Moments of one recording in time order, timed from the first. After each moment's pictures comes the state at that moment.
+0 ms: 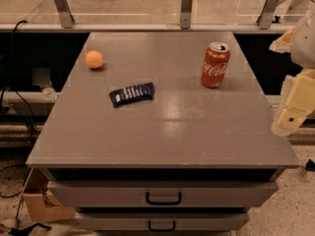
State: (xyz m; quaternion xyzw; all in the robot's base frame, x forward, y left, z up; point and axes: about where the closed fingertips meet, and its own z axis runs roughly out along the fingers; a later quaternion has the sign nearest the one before) arm 0.438 -0.216 0.978 -0.60 0.78 -0.04 0.16
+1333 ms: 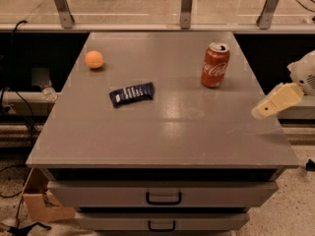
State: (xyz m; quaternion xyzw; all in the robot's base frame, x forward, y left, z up) arm 0.539 -0.291 0.885 -0.40 0.87 0.02 0.30
